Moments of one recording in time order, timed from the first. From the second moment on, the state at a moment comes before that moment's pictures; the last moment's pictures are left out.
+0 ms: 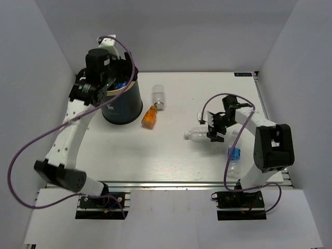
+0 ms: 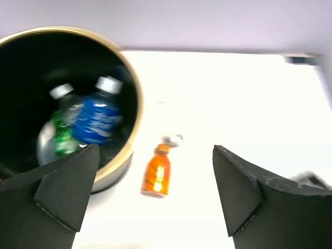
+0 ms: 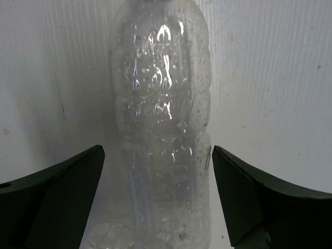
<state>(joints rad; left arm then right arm) -0.31 1.49 1.79 -0.65 -0.10 -0.25 0.16 1.66 1.07 -0.75 -0.58 -1.37</state>
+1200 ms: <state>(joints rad) -0.32 0.97 1.42 -0.66 0.07 -0.32 0.33 1.91 1.89 -1.05 -0.63 -1.11</state>
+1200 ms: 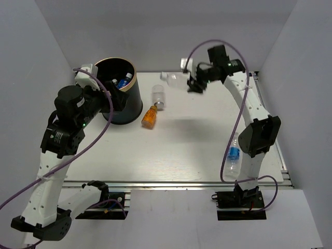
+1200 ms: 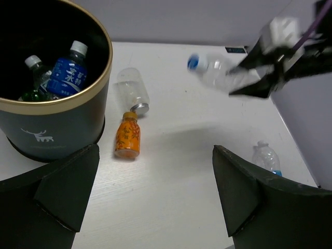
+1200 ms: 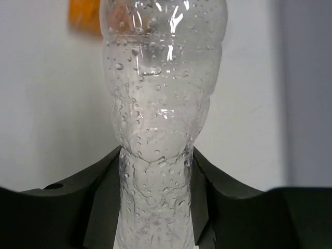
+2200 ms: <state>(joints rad) -0.31 0.80 1.44 -0.70 -0.06 -0.39 0.79 2.38 2.36 0.47 -0.54 -0.05</state>
